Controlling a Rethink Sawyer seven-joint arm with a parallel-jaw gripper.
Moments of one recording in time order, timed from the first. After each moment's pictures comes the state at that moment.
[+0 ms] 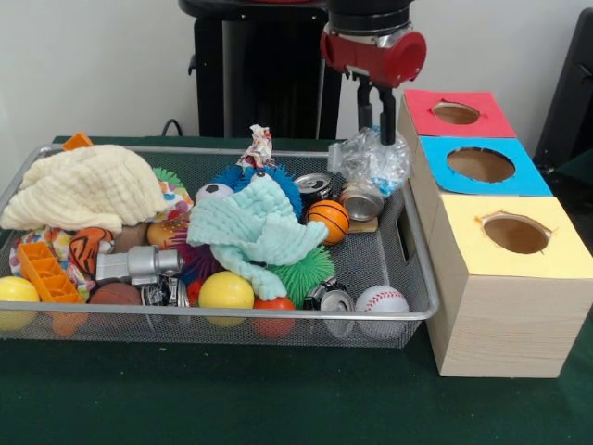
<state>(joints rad) -0.27 -0.84 0.10 1.88 0.11 0.49 2.39</state>
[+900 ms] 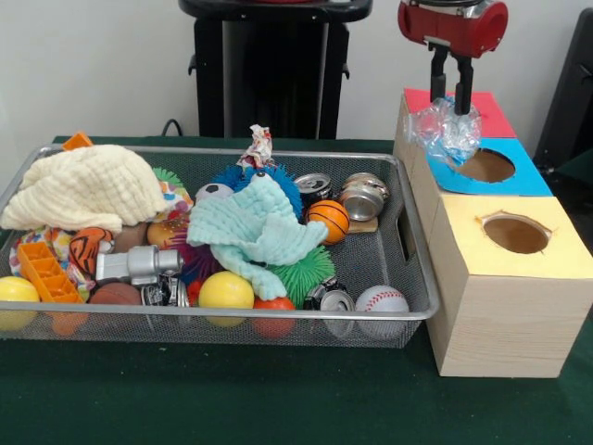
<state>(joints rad) -0.06 -0.86 -0.01 1.88 0.25 0.55 2.39</state>
